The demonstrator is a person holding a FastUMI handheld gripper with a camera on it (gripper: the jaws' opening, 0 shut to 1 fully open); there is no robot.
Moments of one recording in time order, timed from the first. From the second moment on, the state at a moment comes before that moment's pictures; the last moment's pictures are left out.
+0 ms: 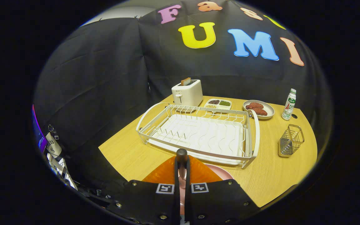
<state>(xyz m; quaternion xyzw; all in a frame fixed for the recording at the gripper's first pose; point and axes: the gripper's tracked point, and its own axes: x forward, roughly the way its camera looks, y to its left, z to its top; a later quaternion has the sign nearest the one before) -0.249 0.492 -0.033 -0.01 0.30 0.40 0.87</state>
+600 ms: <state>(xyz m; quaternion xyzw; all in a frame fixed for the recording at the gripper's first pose) -0.261 0.489 -0.022 -0.02 0.29 0.42 0.86</state>
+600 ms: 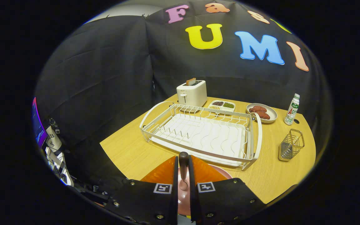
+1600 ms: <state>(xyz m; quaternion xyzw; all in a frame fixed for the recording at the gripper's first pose) -0.220 0.446 0.035 0.02 0.24 0.38 0.90</state>
